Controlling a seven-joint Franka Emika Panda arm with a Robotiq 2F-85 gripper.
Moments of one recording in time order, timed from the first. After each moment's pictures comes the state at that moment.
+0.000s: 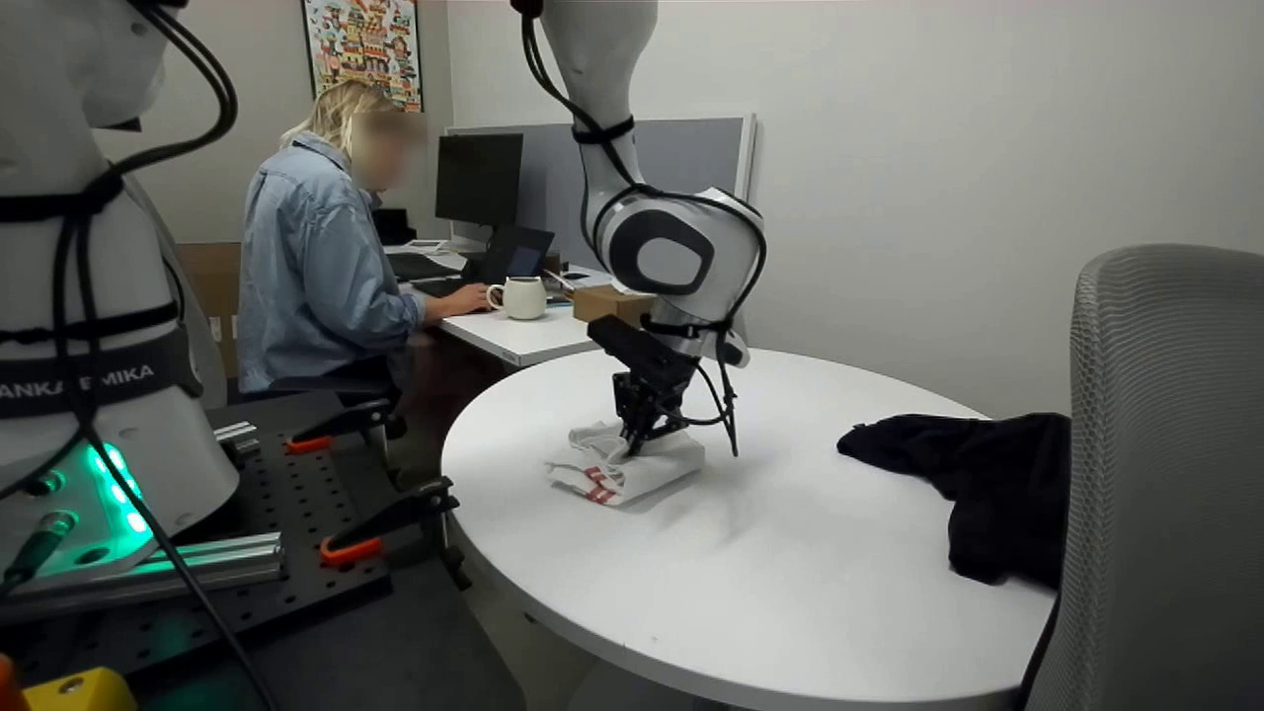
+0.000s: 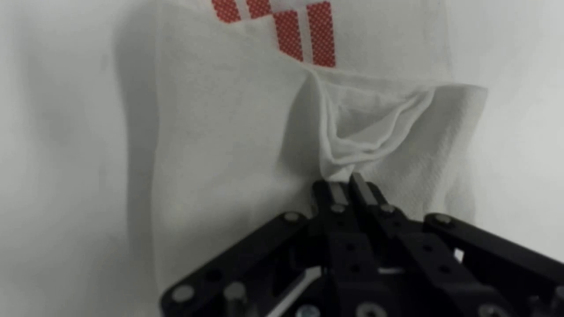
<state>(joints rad) -0.34 0.65 0.18 -2.15 0.17 2.56 -0.49</state>
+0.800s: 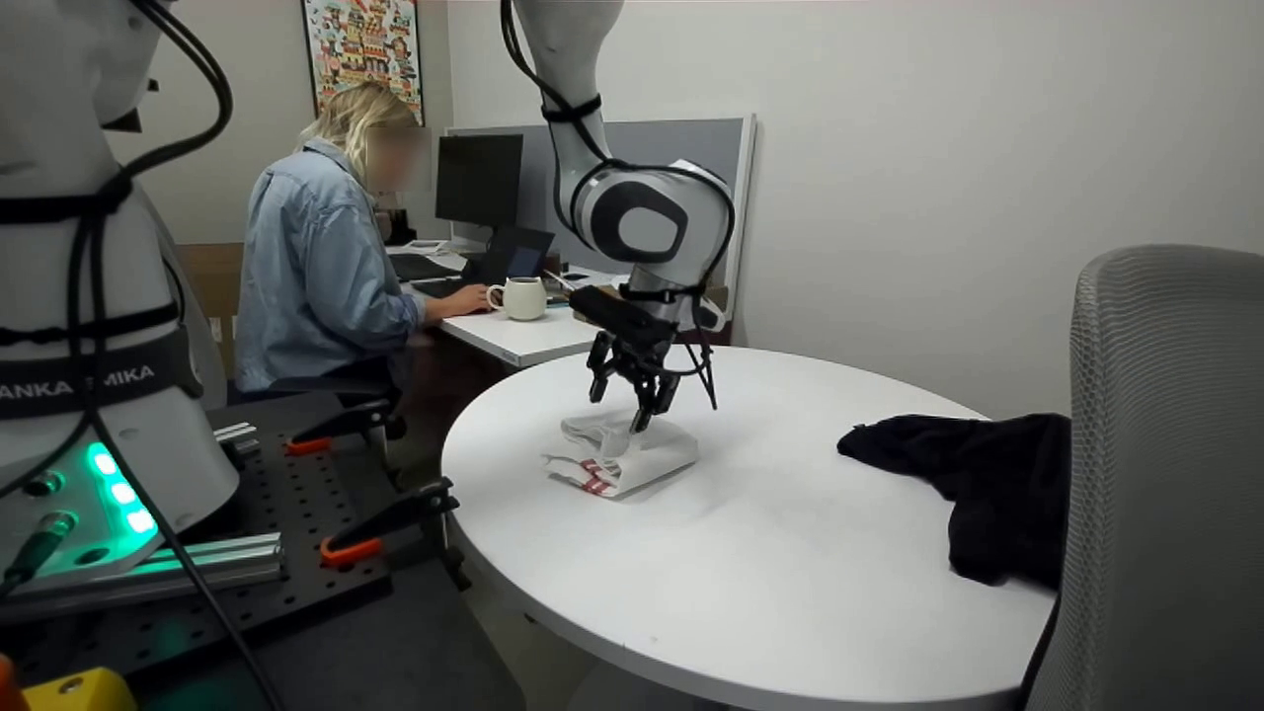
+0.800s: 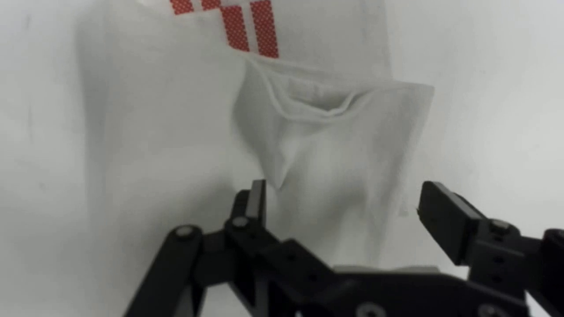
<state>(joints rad) -0.24 0.57 0.17 -2.19 0.16 2.56 -0.41</state>
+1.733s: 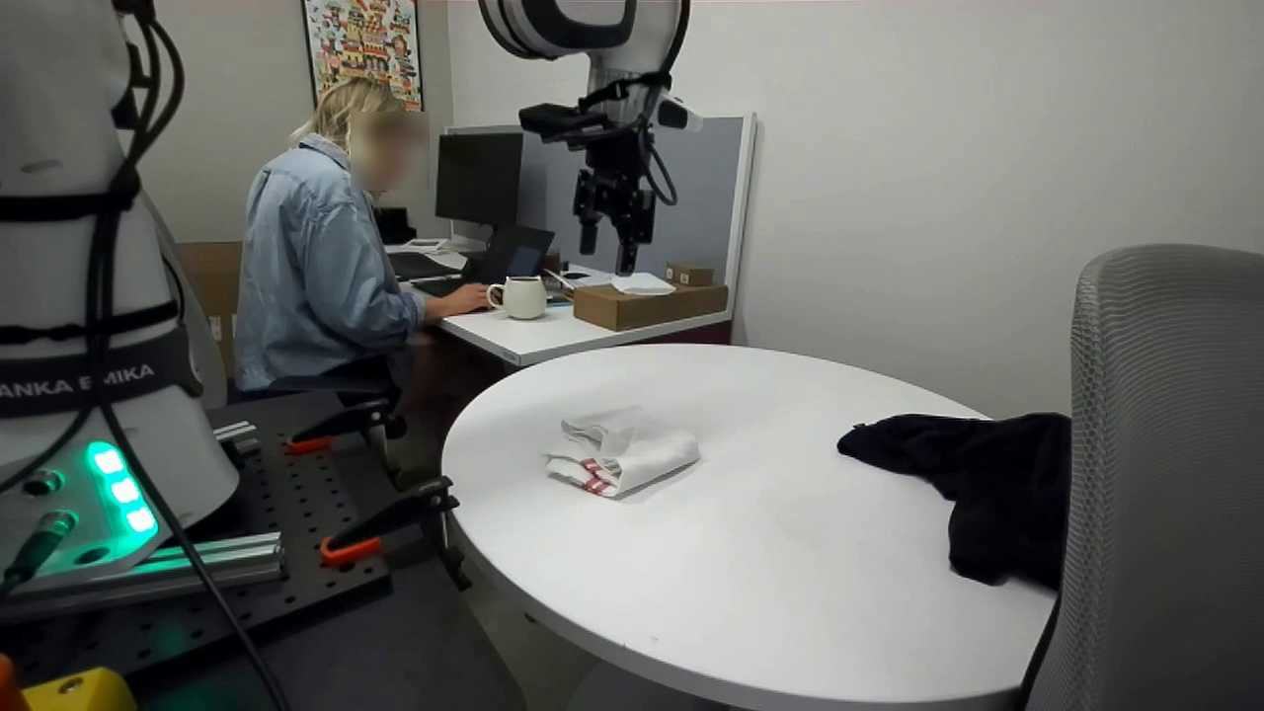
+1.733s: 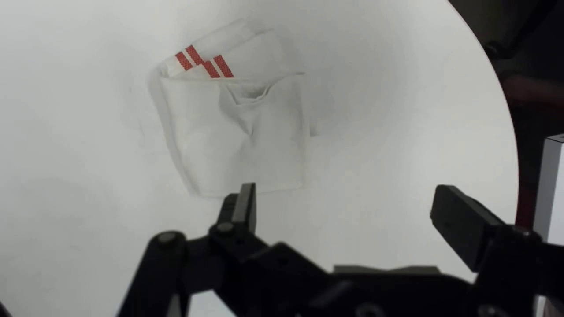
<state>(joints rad) -0.11 -0.07 0.08 -2.45 0.19 2.38 -0.10</state>
